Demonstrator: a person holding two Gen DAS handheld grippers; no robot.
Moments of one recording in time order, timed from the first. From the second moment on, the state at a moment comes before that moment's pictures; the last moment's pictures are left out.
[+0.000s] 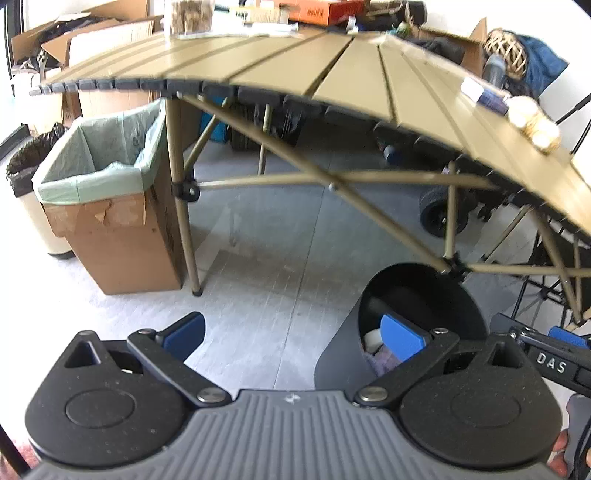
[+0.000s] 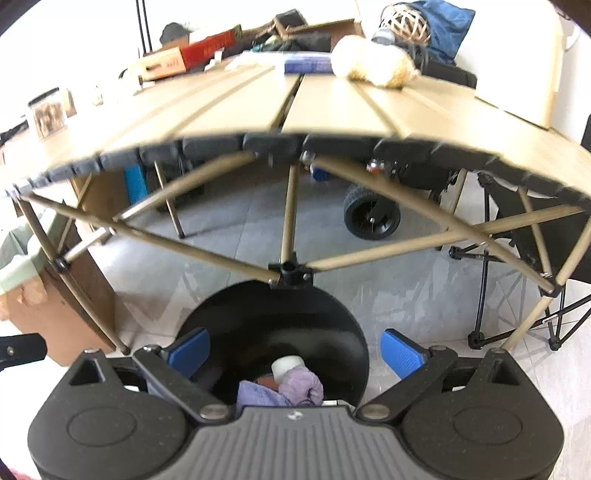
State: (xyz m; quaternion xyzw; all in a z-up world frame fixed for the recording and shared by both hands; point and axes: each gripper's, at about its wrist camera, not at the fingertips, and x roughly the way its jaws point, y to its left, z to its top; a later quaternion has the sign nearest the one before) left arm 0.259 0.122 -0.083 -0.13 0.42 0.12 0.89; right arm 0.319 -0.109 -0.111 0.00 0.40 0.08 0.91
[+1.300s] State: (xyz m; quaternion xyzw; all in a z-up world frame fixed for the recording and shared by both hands) left arm 0.352 0.079 0.066 -0.12 0.29 0.08 0.95; right arm 0.399 -0.167 0.053 0.11 0.19 0.02 0.97
